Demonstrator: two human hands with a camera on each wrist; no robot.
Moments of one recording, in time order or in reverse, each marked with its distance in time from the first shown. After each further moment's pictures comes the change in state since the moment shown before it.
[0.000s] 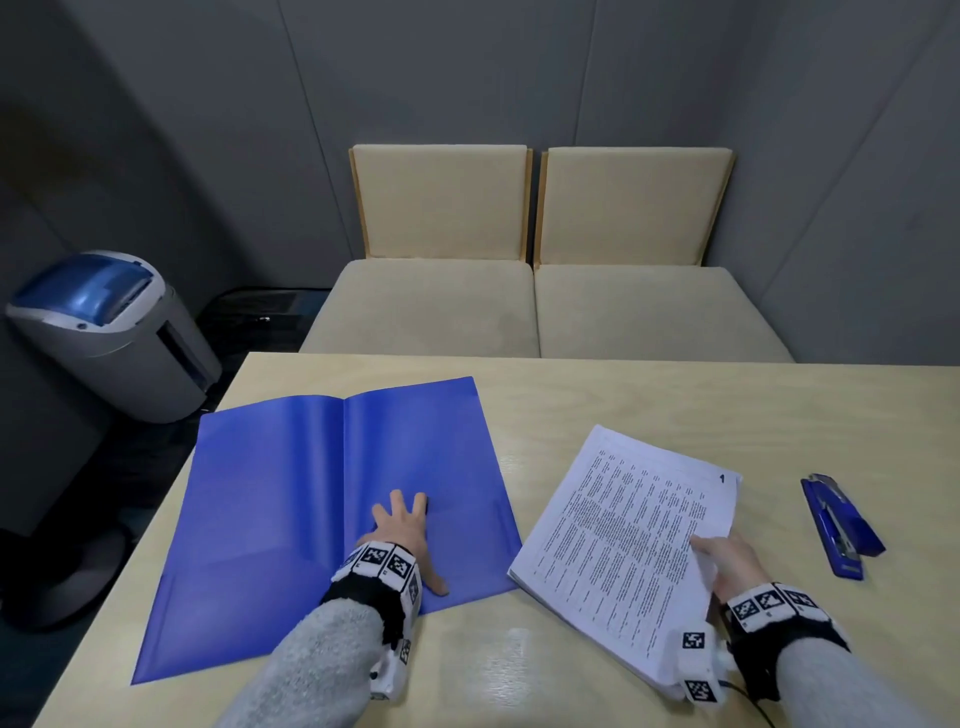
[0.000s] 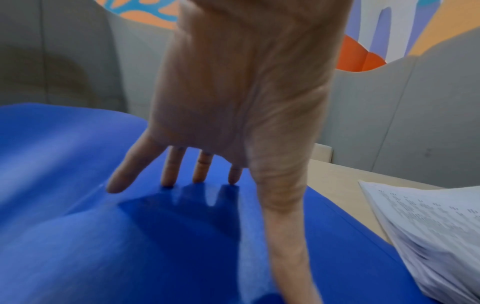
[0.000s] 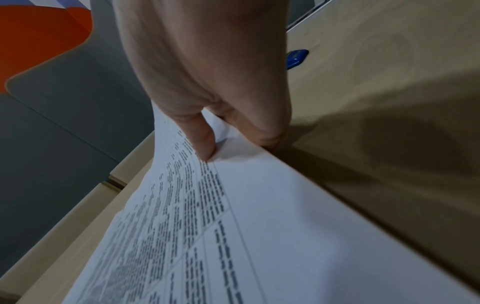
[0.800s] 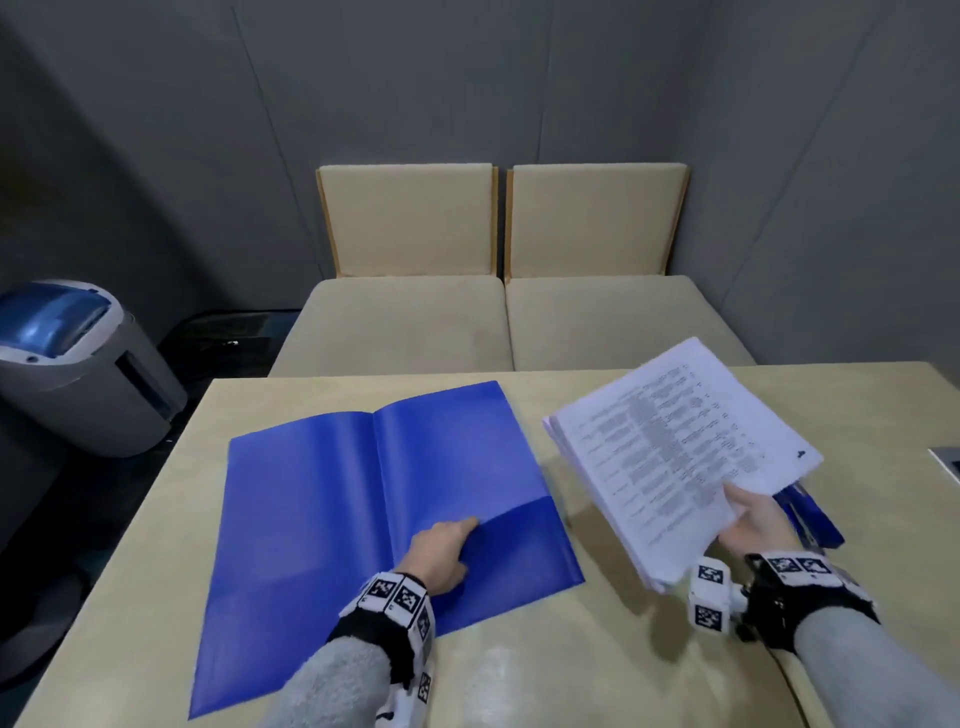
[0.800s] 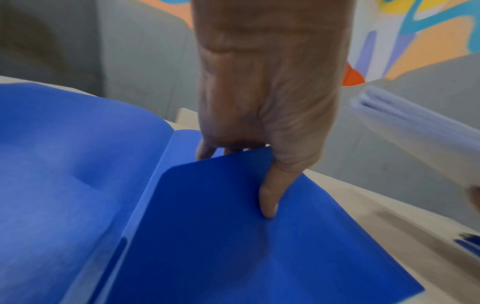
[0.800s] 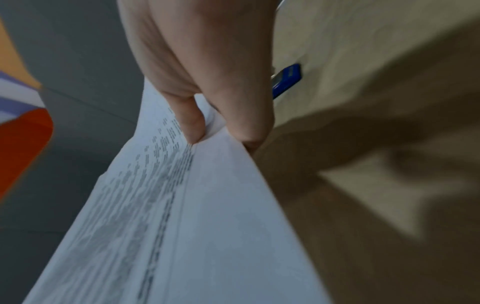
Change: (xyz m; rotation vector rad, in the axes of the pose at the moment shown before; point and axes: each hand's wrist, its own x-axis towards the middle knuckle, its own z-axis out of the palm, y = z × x) left_hand -0.011 0.049 -0.008 -0.138 0.069 0.533; right_hand -0.008 -0.067 -0.042 0.528 -0.274 -0.154
